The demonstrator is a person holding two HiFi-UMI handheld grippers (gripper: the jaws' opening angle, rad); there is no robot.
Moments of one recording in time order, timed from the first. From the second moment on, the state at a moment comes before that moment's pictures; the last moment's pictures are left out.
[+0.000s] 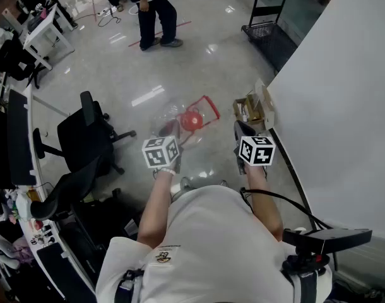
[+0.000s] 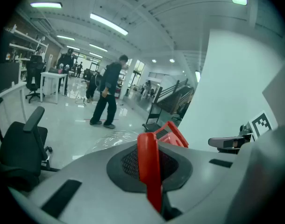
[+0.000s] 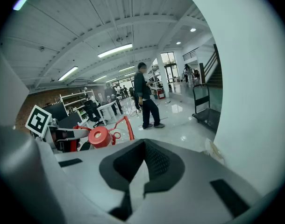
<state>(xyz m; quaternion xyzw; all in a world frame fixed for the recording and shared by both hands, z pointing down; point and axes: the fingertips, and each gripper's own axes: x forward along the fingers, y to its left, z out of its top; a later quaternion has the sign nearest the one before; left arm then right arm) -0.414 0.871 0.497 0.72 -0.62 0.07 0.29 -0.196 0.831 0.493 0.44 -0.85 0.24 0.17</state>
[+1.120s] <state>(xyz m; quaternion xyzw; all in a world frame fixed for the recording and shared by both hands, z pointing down) -0.424 0.860 0.498 0.74 -0.60 0.07 0.29 -0.205 0.826 0.488 0.47 -0.83 0.26 0.14</state>
